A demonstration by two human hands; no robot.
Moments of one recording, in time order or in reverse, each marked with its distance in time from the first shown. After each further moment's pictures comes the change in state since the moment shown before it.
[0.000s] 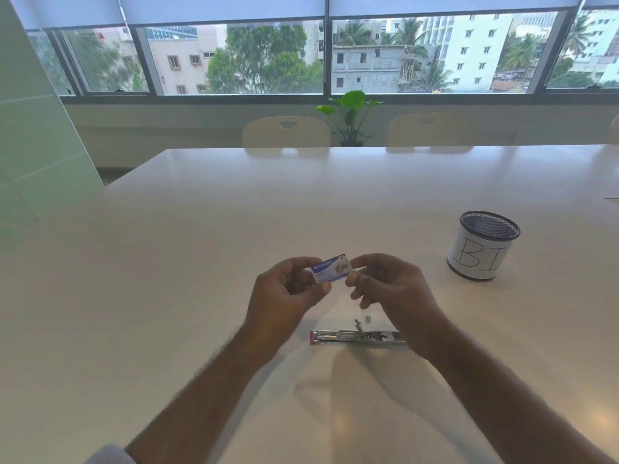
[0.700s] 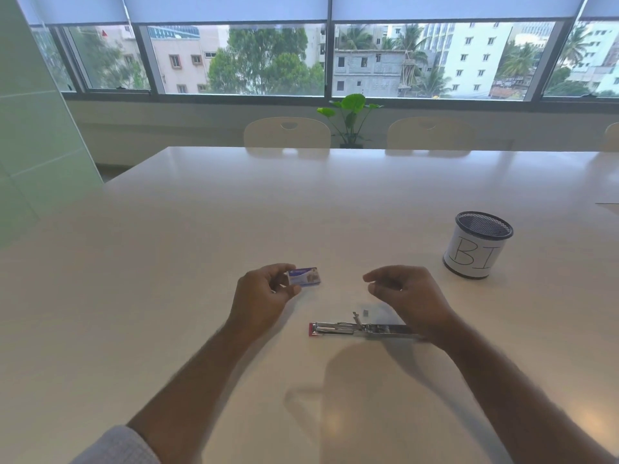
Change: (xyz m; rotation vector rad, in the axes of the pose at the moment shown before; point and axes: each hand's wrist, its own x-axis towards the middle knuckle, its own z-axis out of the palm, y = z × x) left_hand 0.014 -0.031 -0.029 0.453 0.115 -0.002; right_hand -0.001 0.014 -0.031 -0.450 0.046 0.000
